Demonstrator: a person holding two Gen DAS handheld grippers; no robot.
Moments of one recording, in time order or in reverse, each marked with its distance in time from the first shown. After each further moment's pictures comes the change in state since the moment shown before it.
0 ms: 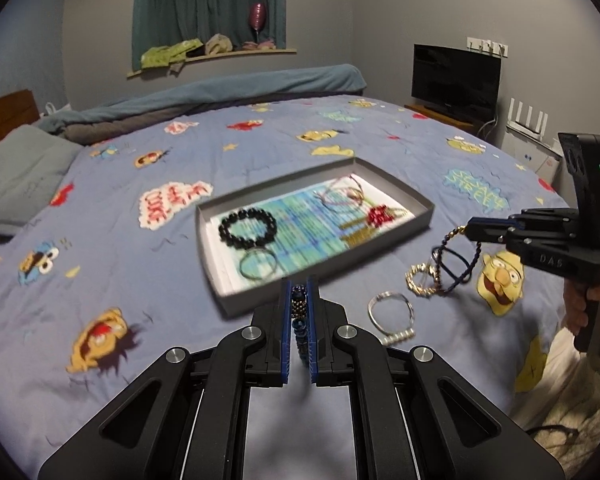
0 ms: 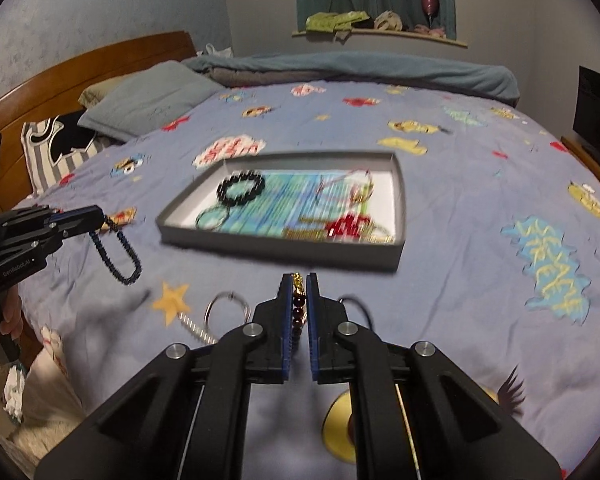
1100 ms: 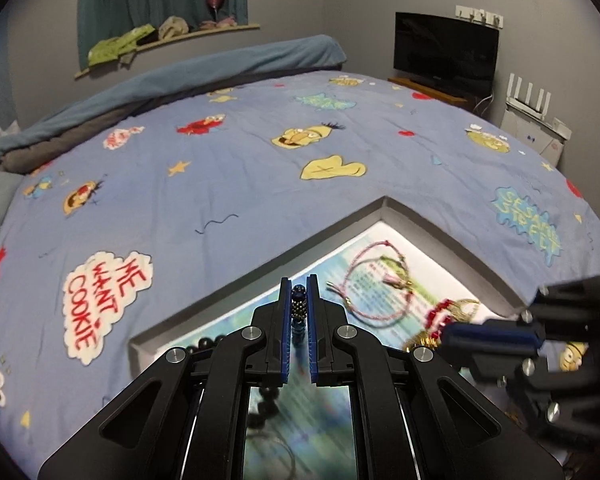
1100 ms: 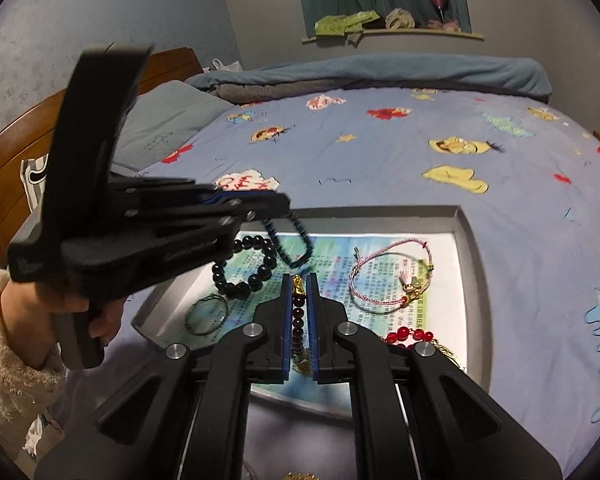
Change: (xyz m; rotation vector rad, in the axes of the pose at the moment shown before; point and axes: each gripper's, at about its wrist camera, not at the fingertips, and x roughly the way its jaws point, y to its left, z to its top) left arm 0.199 0.015 0.120 0.093 0.114 -0.098; right arm 0.113 -0.003 0.079 0.058 -0.020 0.107
